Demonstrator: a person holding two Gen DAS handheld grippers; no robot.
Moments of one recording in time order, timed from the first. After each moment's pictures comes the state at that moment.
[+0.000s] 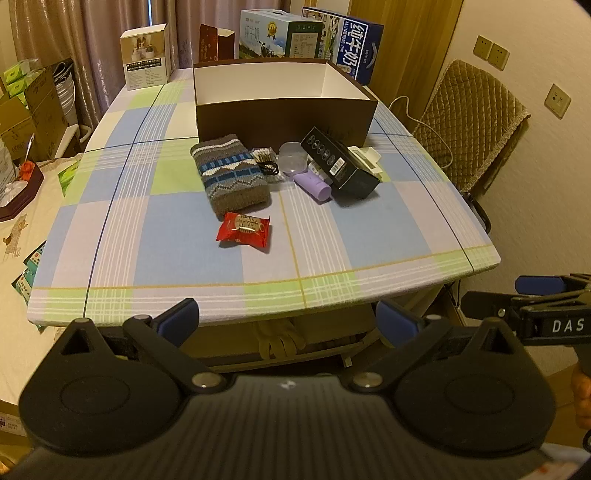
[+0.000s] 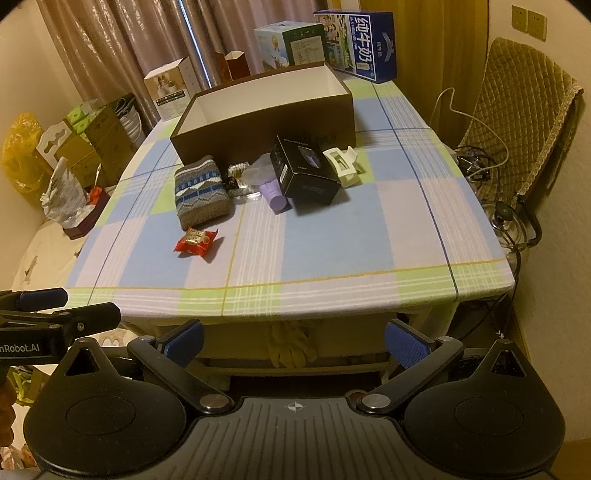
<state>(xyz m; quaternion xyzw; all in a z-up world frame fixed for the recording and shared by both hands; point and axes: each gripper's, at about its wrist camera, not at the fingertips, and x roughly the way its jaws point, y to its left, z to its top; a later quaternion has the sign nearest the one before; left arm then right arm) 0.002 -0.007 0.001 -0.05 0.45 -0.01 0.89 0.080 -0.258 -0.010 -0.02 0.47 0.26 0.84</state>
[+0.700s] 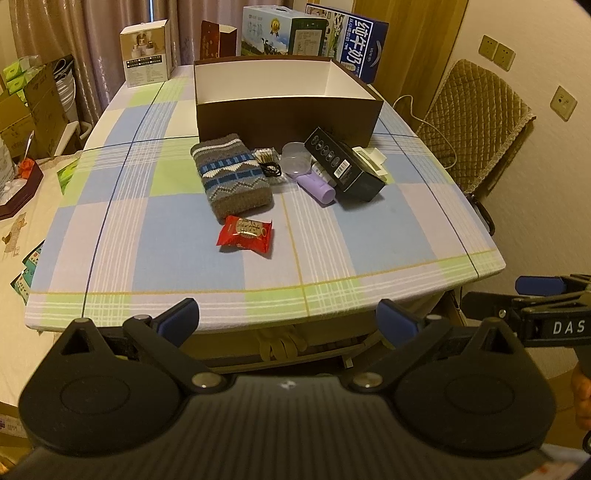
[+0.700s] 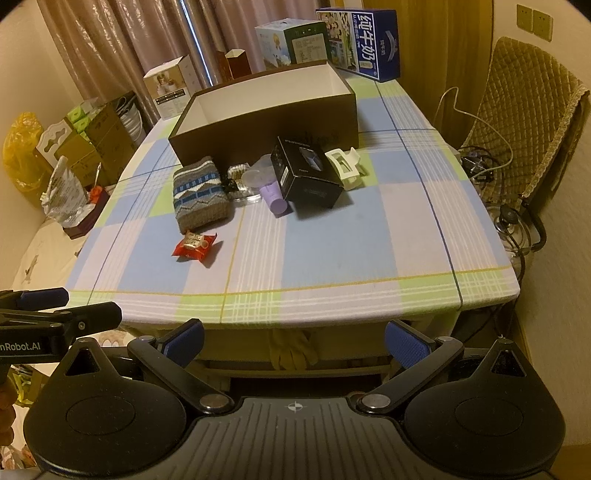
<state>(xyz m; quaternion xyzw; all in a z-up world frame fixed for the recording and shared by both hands) 0.018 -0.003 -0.002 -0.05 0.46 -0.01 0.89 0.096 -0.252 -0.013 -0.02 0.47 0.26 0.84</state>
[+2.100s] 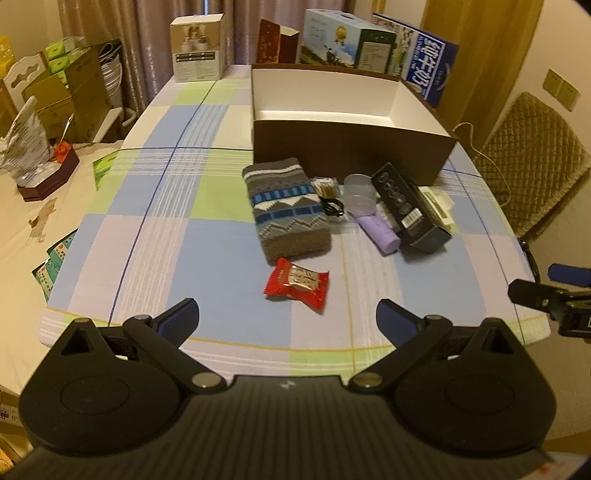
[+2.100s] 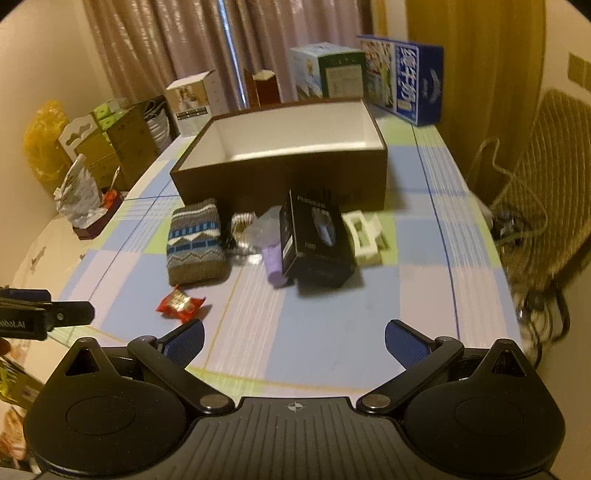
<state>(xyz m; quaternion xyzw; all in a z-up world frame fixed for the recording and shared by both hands) 0.089 0.036 -0.011 -0.08 0.45 0.09 0.88 0.189 -0.227 -0.020 -0.06 0.41 0.33 0.85</state>
